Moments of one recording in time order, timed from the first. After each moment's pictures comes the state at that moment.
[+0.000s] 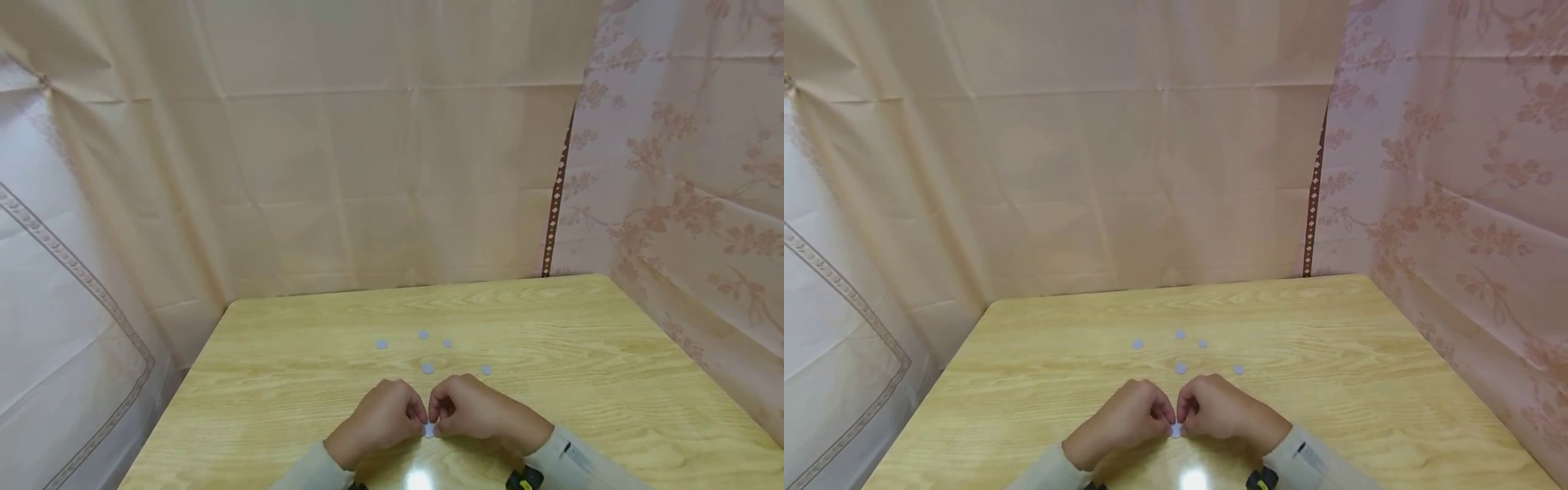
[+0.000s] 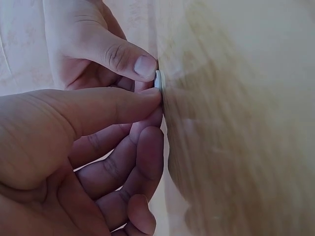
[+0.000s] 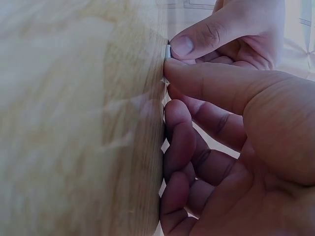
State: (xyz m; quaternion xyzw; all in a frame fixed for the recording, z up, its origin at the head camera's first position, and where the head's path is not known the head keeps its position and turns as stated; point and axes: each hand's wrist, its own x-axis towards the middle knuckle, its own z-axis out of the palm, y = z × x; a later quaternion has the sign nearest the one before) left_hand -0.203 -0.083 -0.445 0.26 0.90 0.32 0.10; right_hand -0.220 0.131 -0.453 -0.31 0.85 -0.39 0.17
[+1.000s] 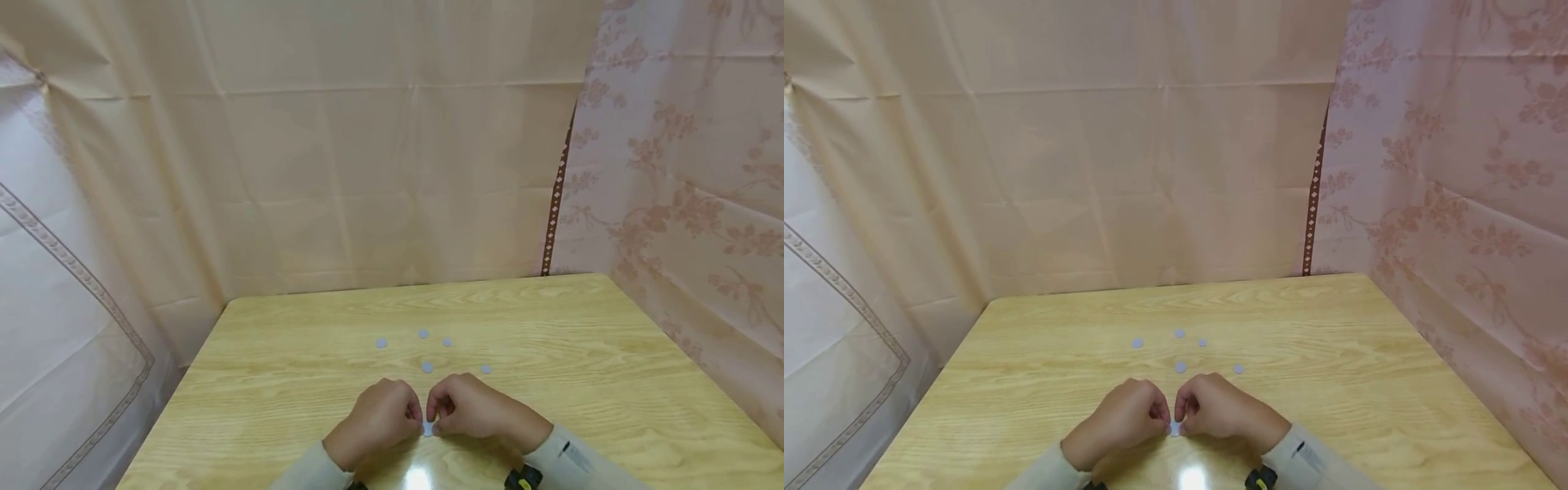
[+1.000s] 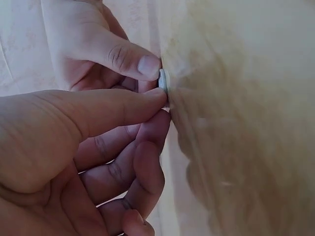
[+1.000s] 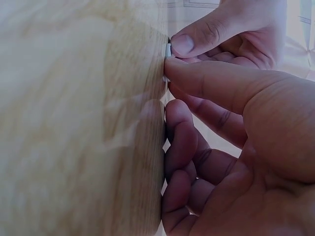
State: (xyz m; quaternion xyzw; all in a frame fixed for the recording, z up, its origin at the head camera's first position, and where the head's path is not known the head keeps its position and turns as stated) left_hand -0.200 -0.082 -0.440 0.26 0.93 0.26 0.07; right_hand -0.221 0.132 -0.451 -0.32 0.85 -0.38 0.18
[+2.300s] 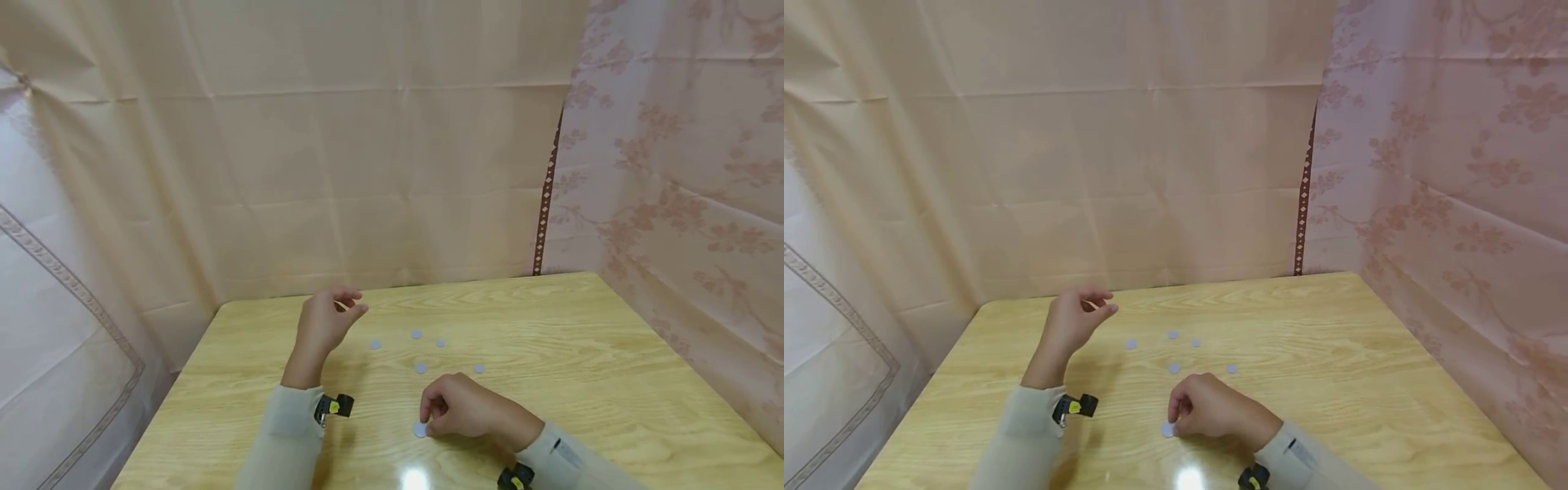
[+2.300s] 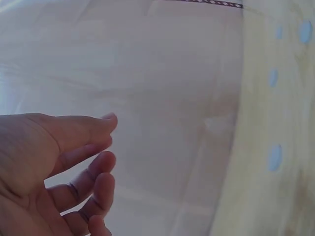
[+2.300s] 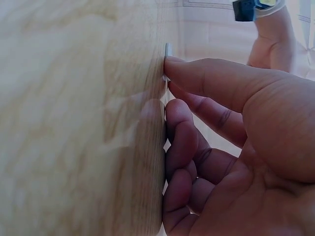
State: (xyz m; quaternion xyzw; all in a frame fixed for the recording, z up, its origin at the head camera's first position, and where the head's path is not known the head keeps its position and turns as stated) left_hand -0.290 -0.139 -0.364 0.06 0.91 0.39 -0.13; right_hand -0.219 0.134 -0.451 -0.31 0.84 -0.40 0.19
